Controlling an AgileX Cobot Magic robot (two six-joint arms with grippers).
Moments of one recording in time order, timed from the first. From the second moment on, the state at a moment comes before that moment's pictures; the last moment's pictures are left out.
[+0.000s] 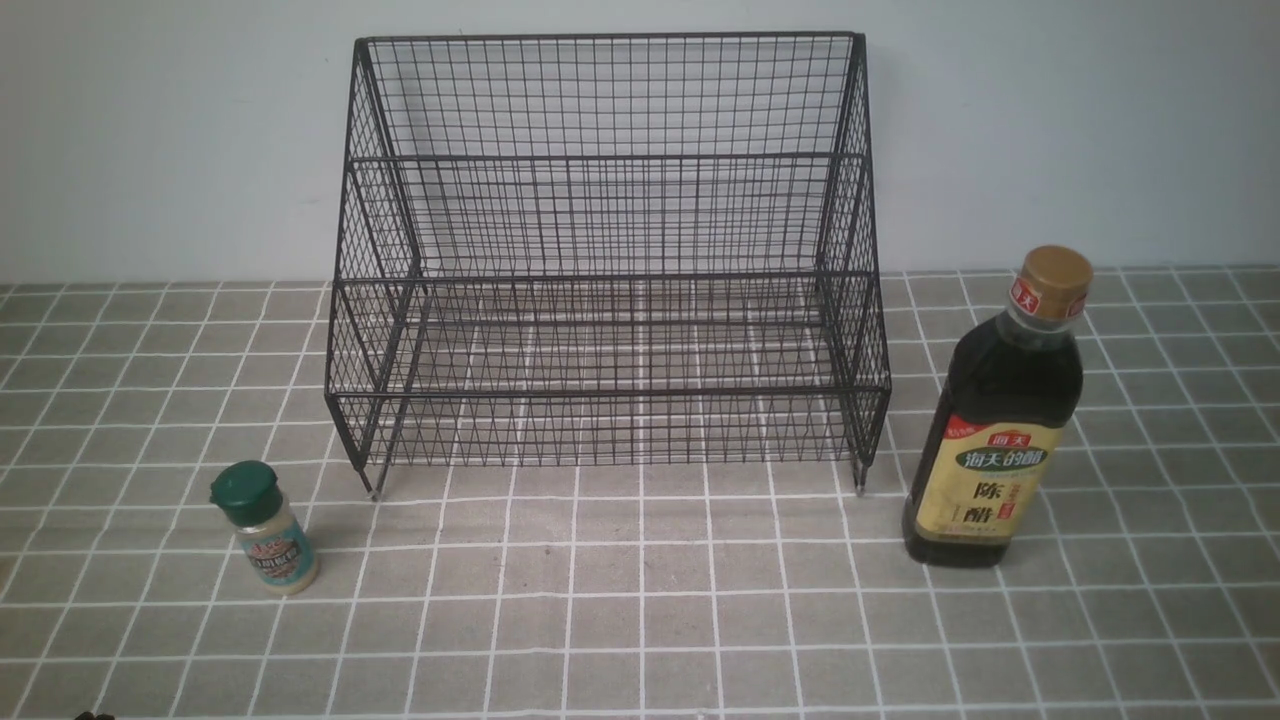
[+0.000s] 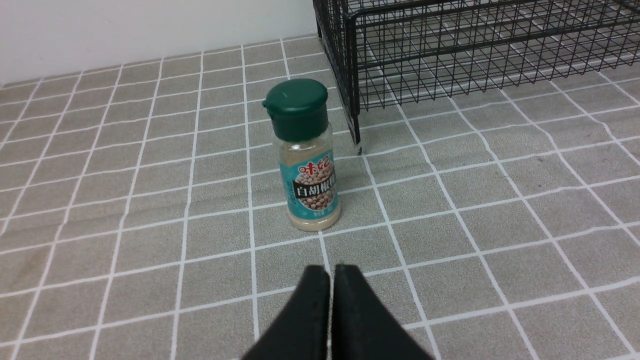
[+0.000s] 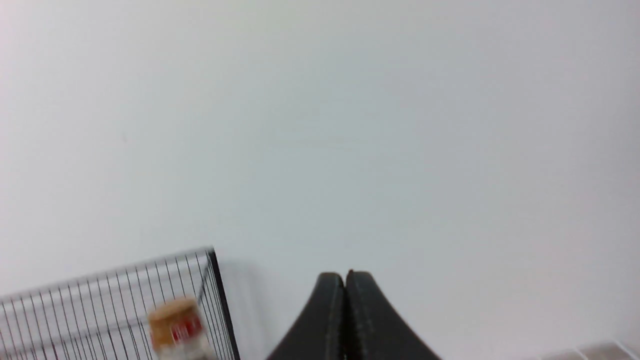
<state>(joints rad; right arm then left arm) -0.05 -0.01 0.03 0.11 -0.21 0.19 -0.09 -0.01 0.03 -0.06 0.38 0.15</state>
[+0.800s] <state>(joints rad) -0.05 0.60 -0.44 -0.90 -0.40 1.03 -0.09 -0.01 0.03 -0.06 0.38 0.15</state>
